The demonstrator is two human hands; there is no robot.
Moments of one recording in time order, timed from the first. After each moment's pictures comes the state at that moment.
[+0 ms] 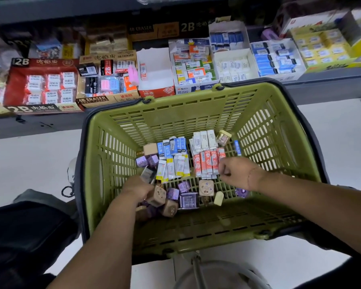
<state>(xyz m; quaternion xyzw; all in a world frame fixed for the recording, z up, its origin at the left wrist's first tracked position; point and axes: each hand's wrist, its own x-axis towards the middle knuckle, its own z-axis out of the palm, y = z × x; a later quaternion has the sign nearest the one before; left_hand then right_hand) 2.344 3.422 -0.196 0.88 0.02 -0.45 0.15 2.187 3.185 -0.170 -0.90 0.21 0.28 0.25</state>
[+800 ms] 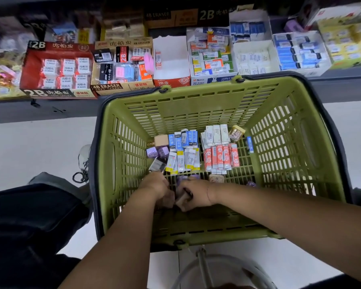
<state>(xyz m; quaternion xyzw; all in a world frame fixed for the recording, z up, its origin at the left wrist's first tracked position) 2.326 3.428 -0.211 0.87 -0.10 -0.47 0.08 2.230 3.294 -0.216 -0.82 0.05 0.41 0.40</state>
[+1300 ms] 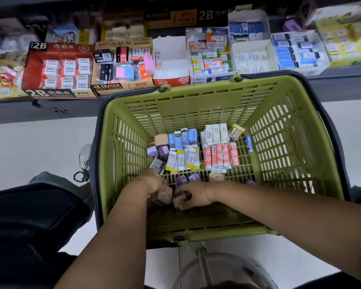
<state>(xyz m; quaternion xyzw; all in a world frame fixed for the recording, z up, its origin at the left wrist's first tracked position) 2.344 3.433 -0.210 0.85 -0.06 -0.51 0.10 2.233 3.297 -0.217 -0.80 0.02 0.47 0.37</state>
